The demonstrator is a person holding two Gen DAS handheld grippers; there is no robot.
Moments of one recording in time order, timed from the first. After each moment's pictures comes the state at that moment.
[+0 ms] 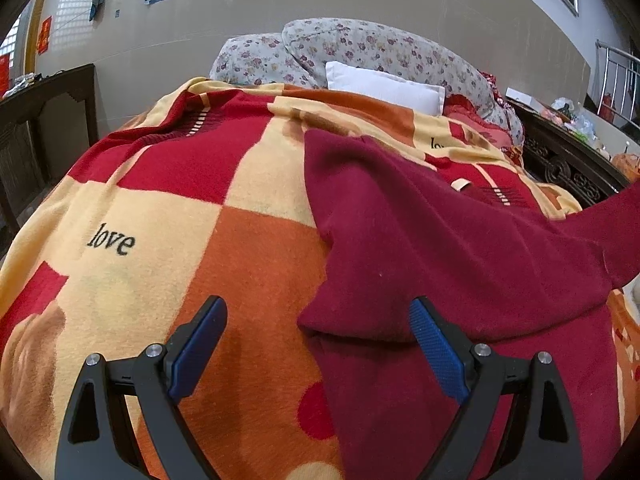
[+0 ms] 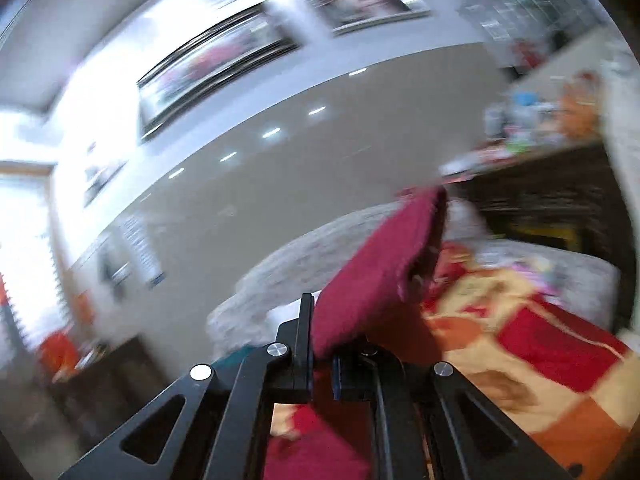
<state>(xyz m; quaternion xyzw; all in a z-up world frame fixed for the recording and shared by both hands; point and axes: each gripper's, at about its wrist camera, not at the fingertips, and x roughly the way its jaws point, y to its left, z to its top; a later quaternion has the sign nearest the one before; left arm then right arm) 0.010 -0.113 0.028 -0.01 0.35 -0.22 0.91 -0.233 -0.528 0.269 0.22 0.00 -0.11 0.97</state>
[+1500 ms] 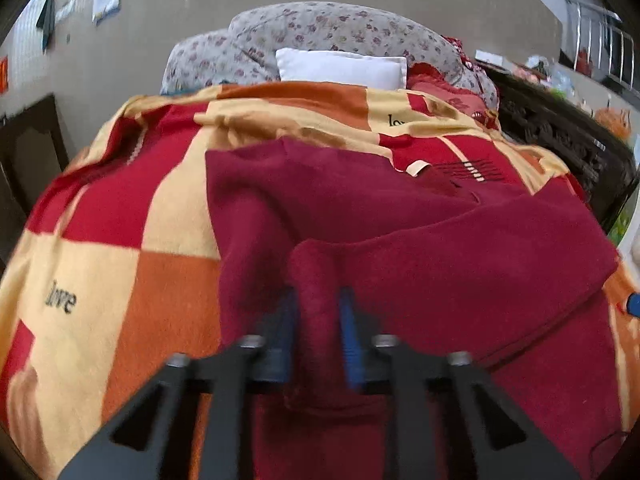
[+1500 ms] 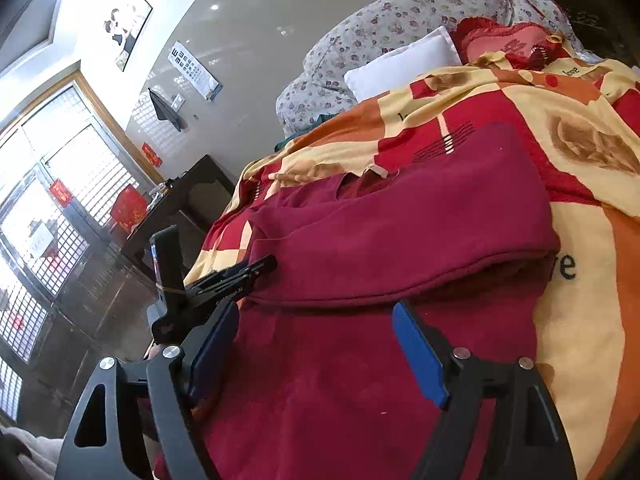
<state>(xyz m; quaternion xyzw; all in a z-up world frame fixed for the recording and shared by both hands) 0.019 -0.176 0.037 0.05 0.37 -0.27 0.89 -0.180 -0.442 0.079 0.29 0.30 0.09 0.91</state>
